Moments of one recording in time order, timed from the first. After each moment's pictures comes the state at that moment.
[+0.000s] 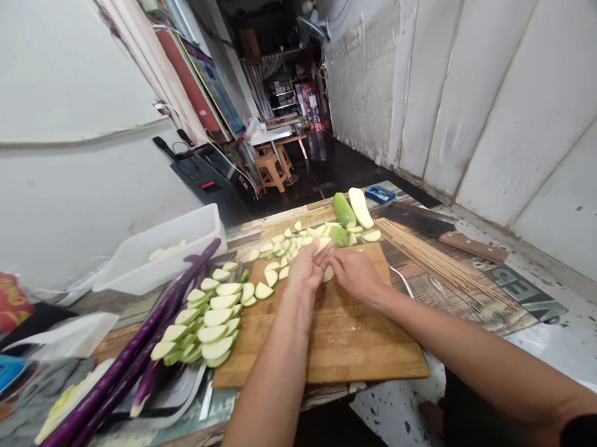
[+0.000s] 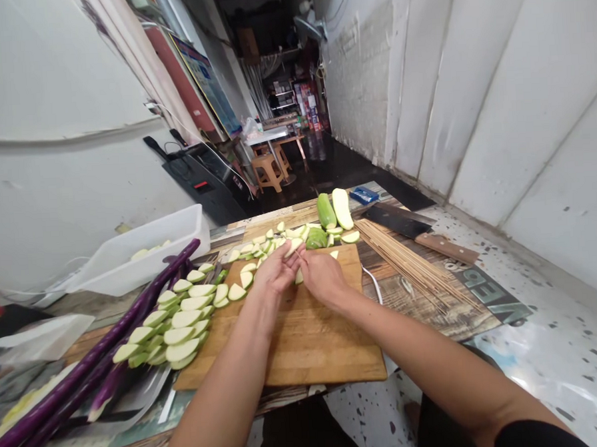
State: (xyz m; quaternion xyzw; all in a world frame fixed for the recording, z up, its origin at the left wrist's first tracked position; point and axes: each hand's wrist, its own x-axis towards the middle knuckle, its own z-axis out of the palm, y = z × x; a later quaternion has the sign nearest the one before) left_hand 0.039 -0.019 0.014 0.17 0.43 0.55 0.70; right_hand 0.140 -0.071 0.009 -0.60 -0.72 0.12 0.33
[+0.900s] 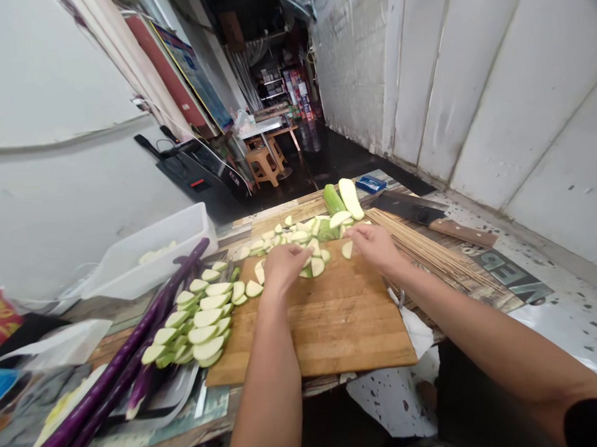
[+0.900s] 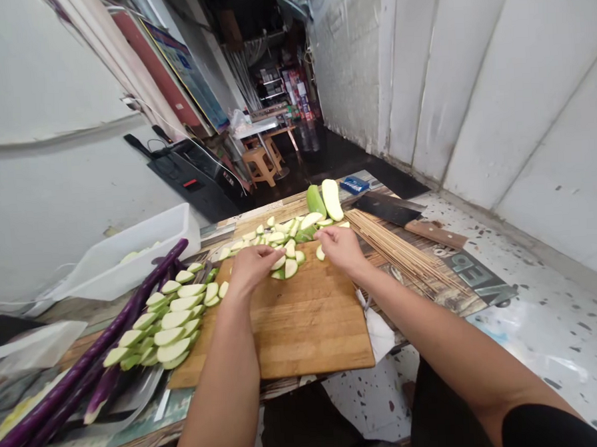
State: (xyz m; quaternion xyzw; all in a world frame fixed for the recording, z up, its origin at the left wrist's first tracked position) left_hand 0.005 -0.028 0.025 0.68 0.66 0.26 0.19; right_hand 0.189 -0.059 0.003 -0.53 -0.53 0.34 0.57
